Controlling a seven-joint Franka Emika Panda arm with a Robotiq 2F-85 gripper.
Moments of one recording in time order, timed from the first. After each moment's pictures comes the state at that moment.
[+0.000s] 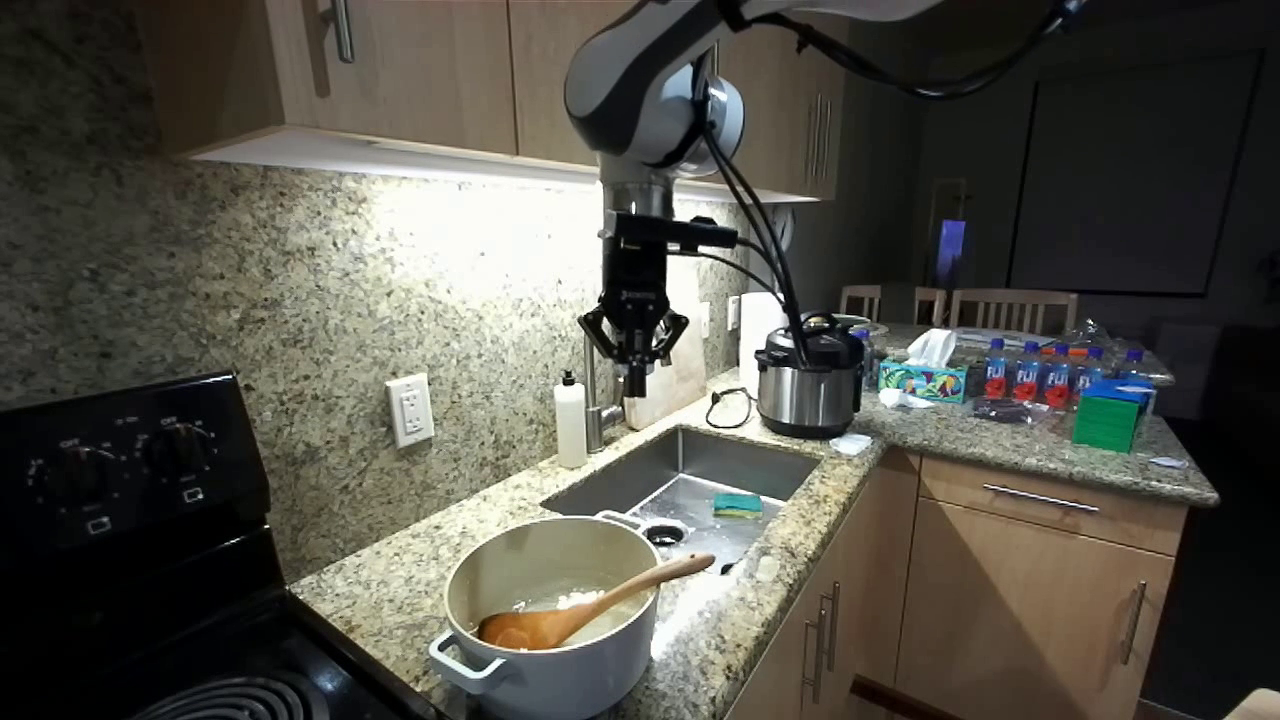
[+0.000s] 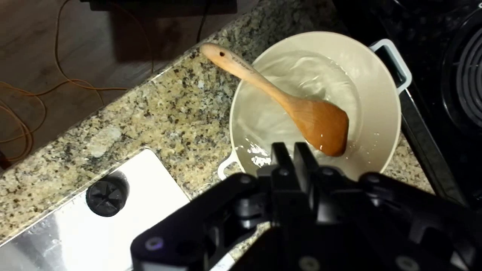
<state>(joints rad) 0.14 0.14 0.12 -1.84 0.15 1.82 0.30</state>
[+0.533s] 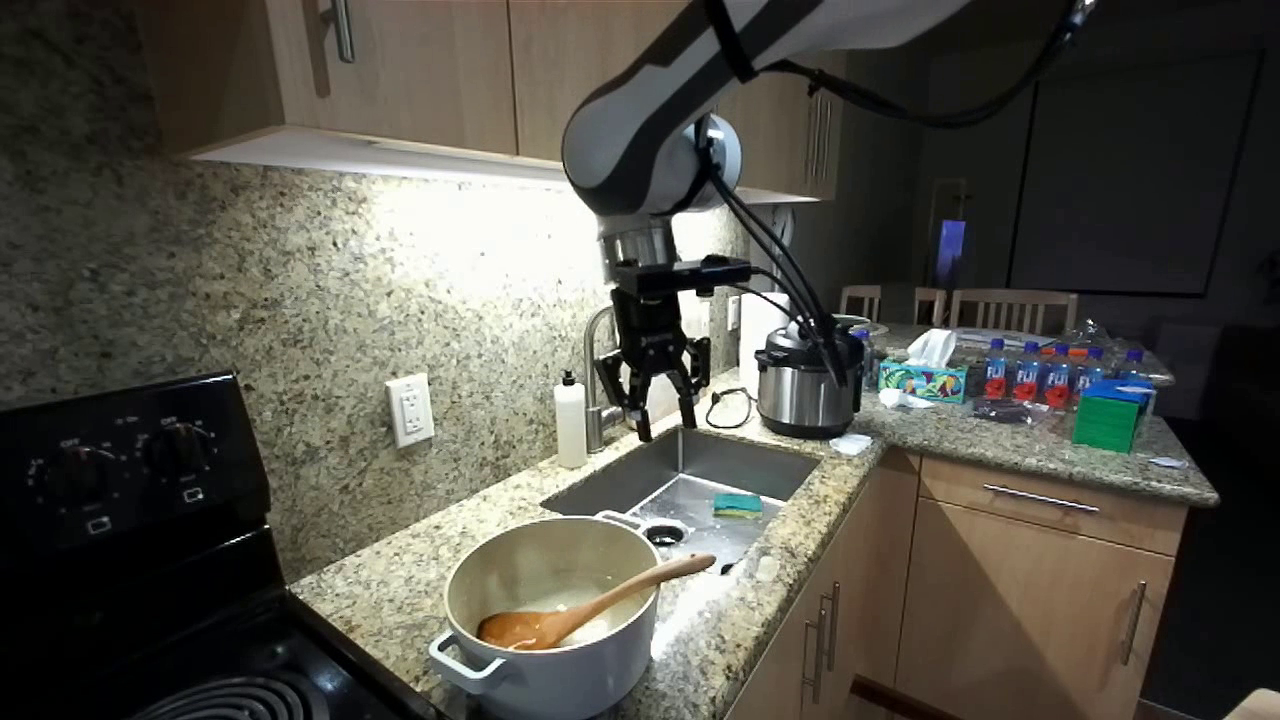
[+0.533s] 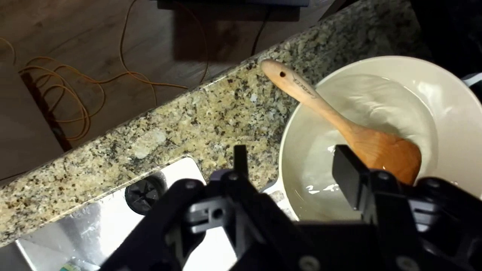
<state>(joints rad) 0.18 0.13 0.13 -1.96 -0.03 1.88 0.30</state>
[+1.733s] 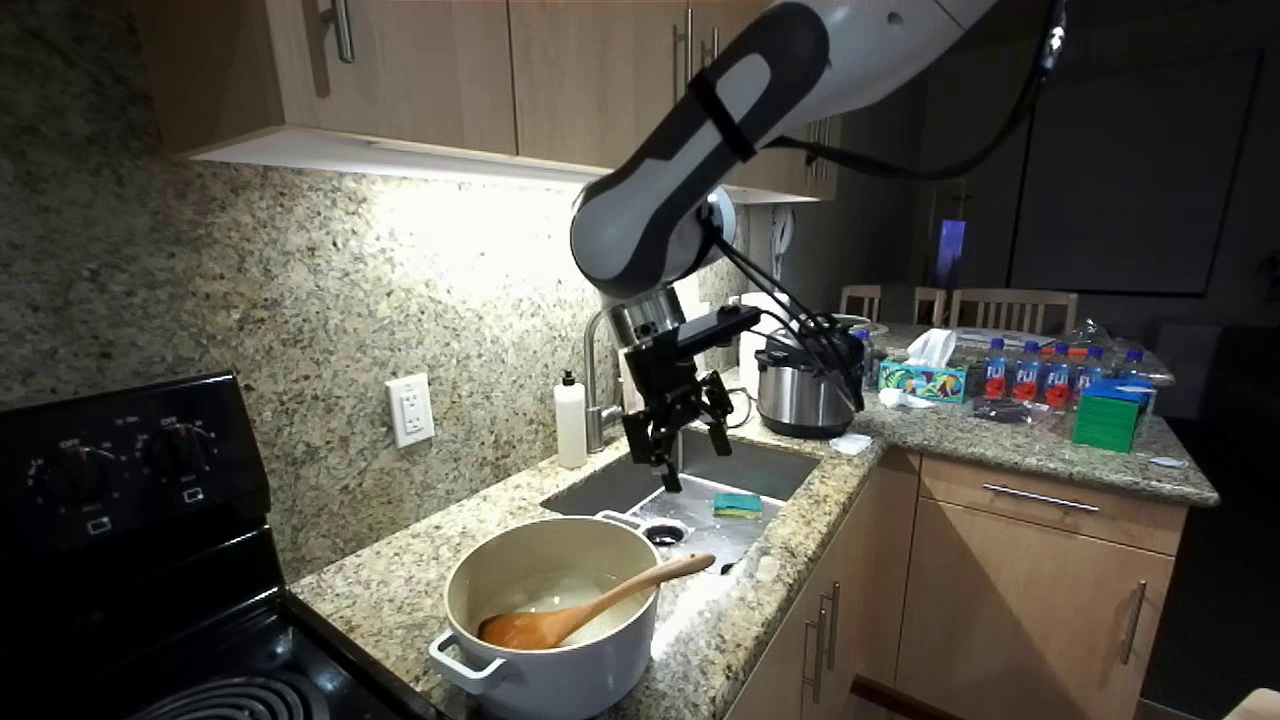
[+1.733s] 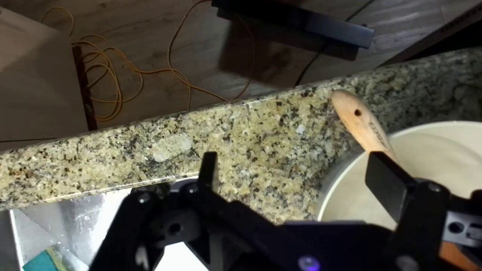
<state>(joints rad) 0.19 0.21 0.13 -2.02 -0.19 1.91 0.15</state>
